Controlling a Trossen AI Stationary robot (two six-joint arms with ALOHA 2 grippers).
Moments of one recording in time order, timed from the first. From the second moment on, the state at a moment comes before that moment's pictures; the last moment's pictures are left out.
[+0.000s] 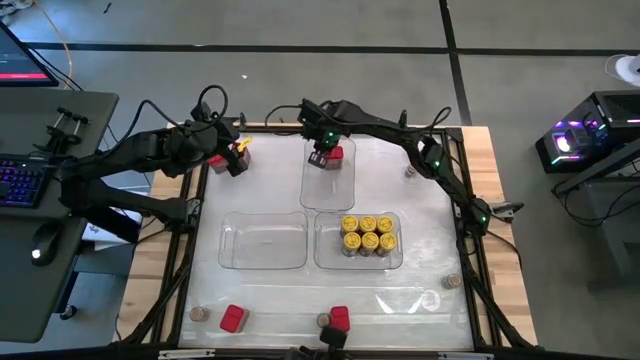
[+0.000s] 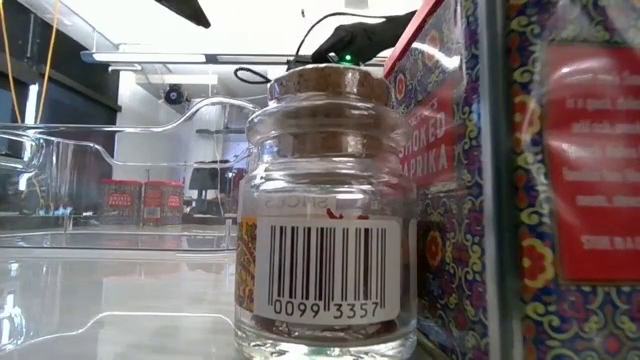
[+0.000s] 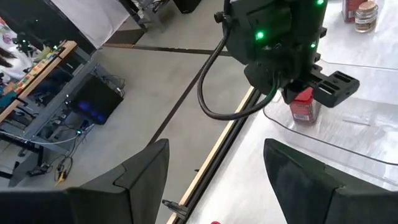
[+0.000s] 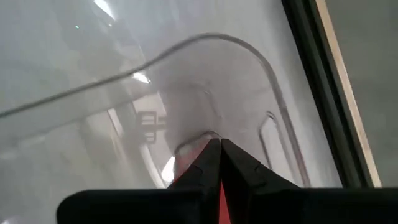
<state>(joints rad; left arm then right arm) 0.14 1.00 1.27 -0.87 -0.72 0.16 -0.43 2.40 2.34 -1.19 0.07 -0.10</state>
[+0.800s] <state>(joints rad) 0.14 1.00 1.27 -0.87 -0.72 0.15 -0.43 2.40 2.34 -1.28 0.23 -0.08</state>
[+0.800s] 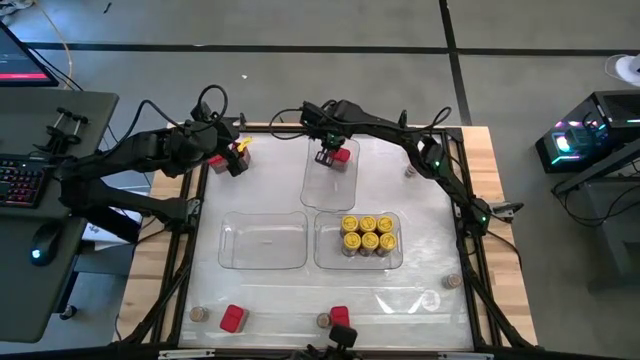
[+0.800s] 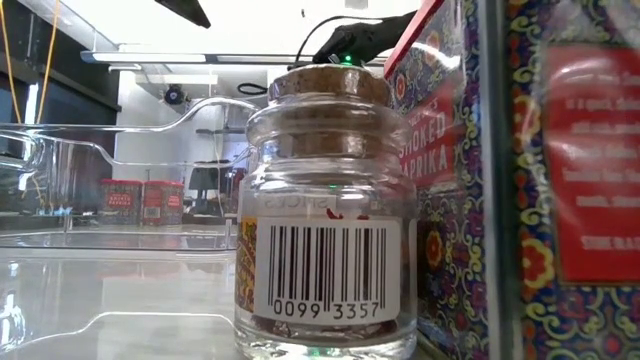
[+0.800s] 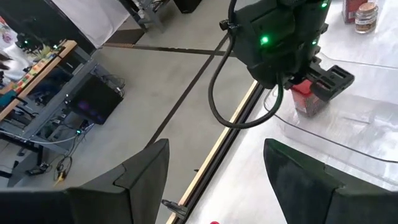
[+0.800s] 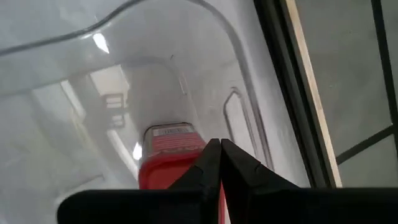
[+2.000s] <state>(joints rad) 0.14 1.00 1.27 -0.87 -0.72 0.10 -0.44 2.40 2.34 -1.26 0.07 -0.16</state>
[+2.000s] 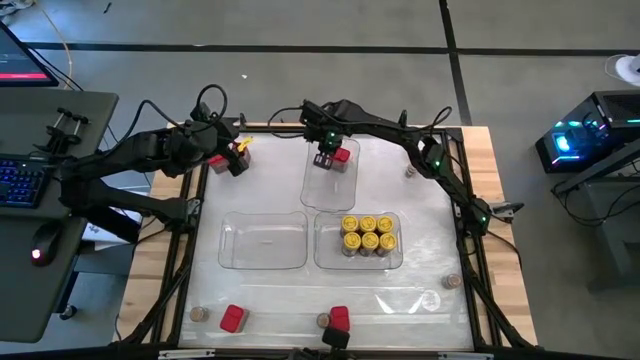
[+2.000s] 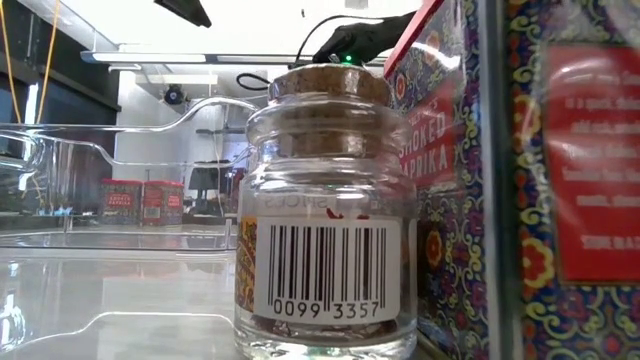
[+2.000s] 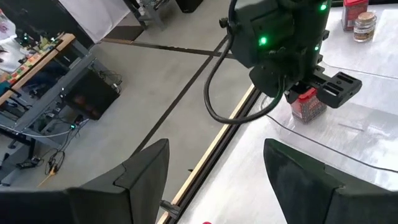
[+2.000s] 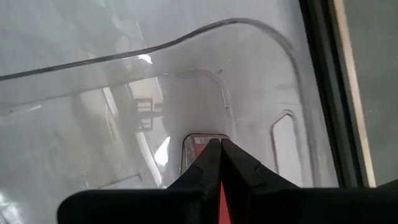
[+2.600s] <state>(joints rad) 0.14 1.00 1.27 -0.87 -0.71 0.08 -0.42 2.42 2.34 -1.35 0.05 -0.26</state>
